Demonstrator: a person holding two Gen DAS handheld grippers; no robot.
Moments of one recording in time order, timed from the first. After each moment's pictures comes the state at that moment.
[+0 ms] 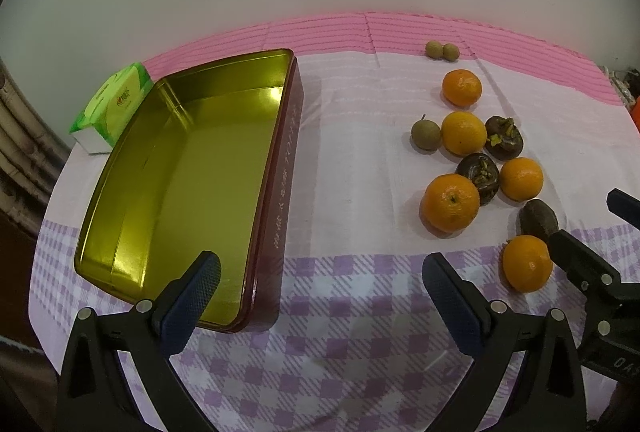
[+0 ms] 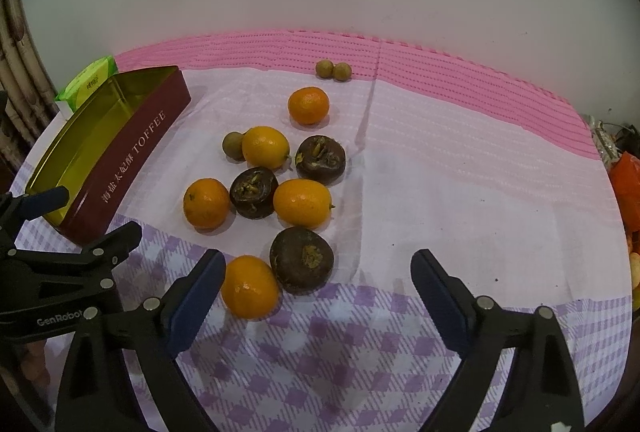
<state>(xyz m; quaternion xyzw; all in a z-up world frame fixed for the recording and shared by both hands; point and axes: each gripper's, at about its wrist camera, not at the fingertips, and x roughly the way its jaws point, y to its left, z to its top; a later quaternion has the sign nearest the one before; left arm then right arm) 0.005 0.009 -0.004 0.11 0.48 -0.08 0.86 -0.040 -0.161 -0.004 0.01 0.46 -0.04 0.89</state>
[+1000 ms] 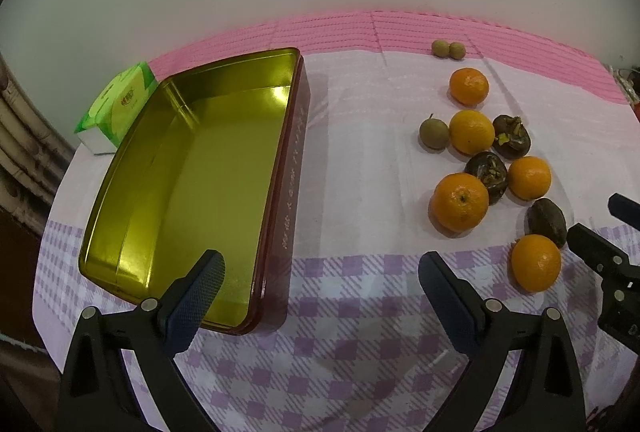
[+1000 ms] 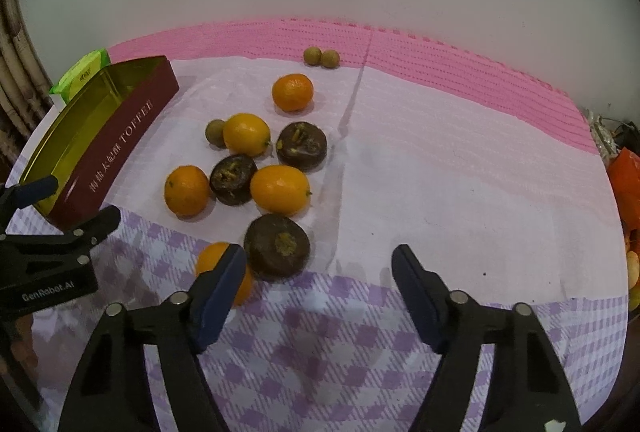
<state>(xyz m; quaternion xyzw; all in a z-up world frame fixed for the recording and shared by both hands) 0.005 0.011 -0.006 0.12 0.48 -0.07 0.87 -0.039 -0.177 -0.011 0.01 0.48 -0.04 0.88</state>
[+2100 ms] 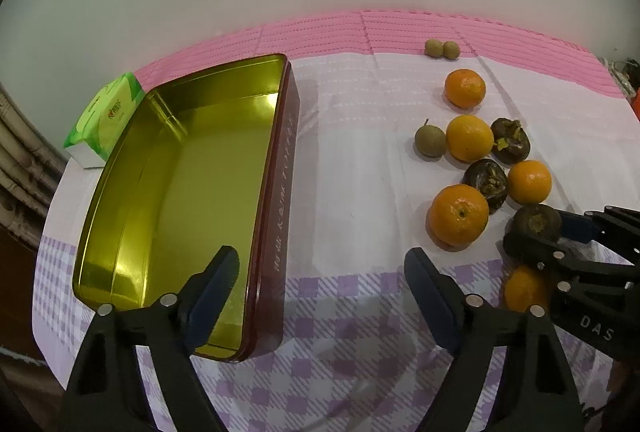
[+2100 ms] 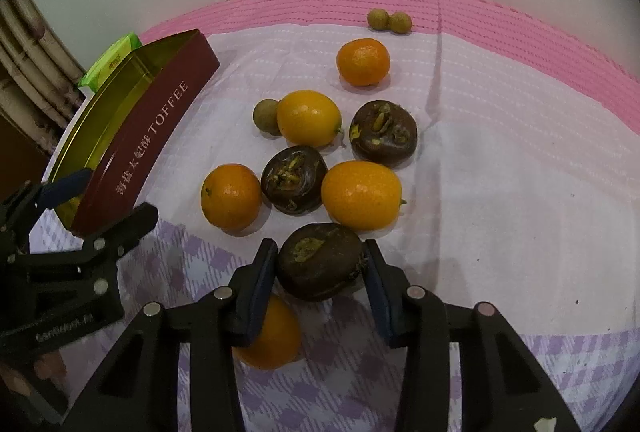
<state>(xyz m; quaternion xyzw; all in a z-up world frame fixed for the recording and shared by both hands) 0.019 0.007 -0.008 0.12 0.48 -0.09 0.86 0.006 -0.156 -0.044 0.06 0.53 0.06 0.85</state>
